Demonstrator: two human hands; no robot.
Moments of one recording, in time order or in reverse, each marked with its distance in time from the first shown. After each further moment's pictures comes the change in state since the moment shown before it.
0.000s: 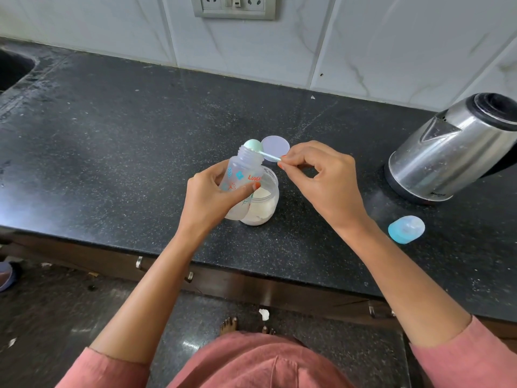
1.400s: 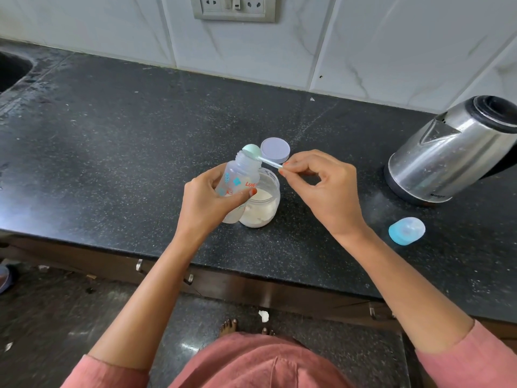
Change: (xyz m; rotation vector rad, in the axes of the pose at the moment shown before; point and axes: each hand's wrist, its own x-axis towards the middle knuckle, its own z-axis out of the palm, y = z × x) left_hand 0.000 -0.008 -0.006 0.017 -0.010 0.040; right_hand -0.006 -0.006 0.003 0.135 0.022 0.113
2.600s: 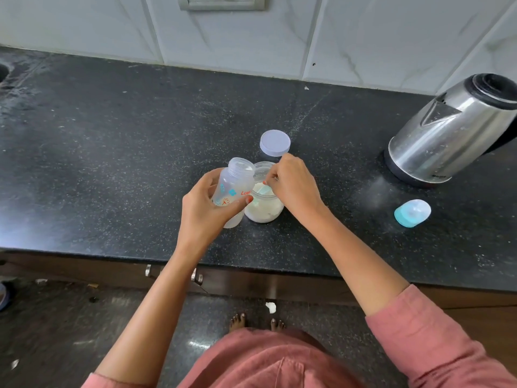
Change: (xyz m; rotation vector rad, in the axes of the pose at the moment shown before) left_hand -0.005 -0.024 -0.016 -0.031 0.000 -0.060; right_hand 0.013 0.027 0.072 -0.577 -0.340 0.404
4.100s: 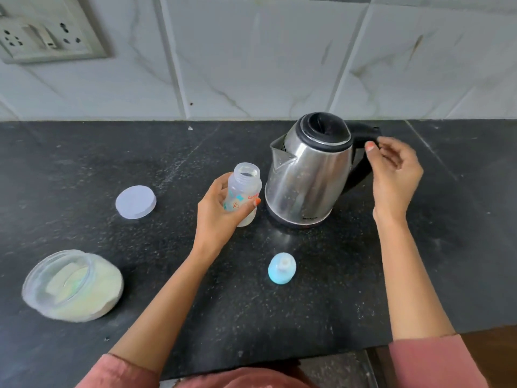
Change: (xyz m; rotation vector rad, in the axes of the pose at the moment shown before) left_hand 0.075 0.085 0.299 -0.154 -0.174 0.099; right_hand 0.012 0.352 -0.188 0.872 0.946 0.357
